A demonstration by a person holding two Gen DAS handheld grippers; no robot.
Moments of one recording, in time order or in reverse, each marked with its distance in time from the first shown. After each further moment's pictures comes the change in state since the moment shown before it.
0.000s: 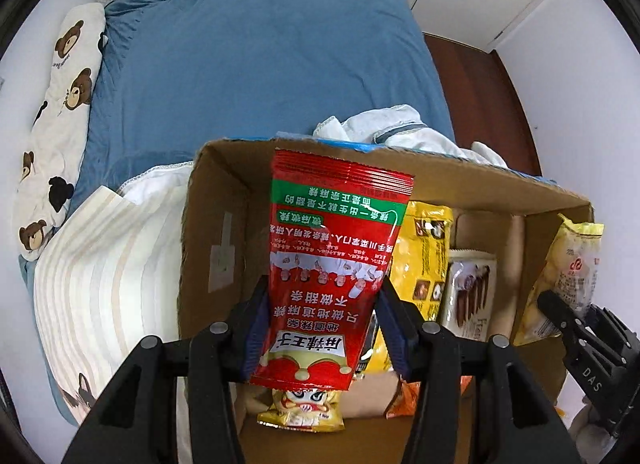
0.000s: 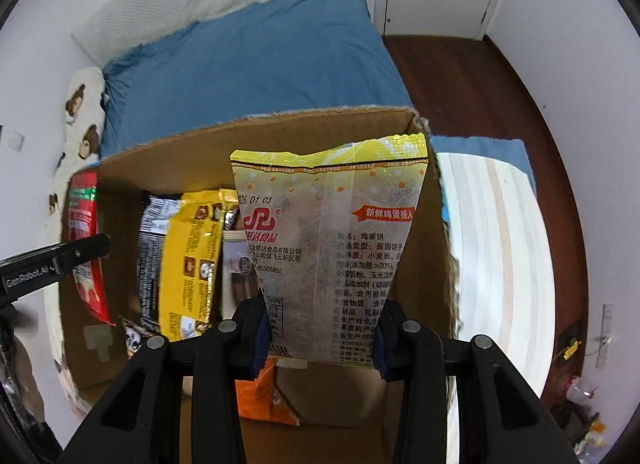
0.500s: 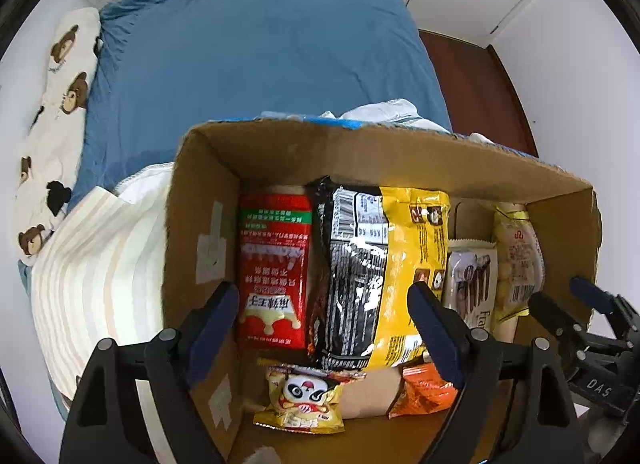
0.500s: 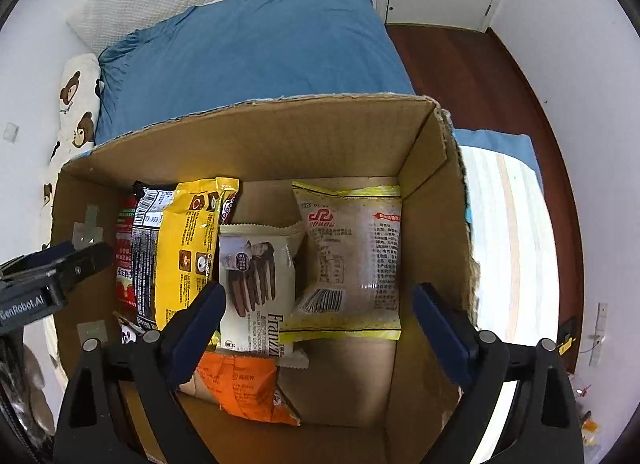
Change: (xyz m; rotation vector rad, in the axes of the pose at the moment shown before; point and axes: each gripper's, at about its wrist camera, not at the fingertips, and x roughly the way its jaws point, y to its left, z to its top) left arm 0.009 -0.003 -0.007 0.028 -0.020 0.014; right arm 0.007 0.004 -0.002 -0.026 0.026 -0.021
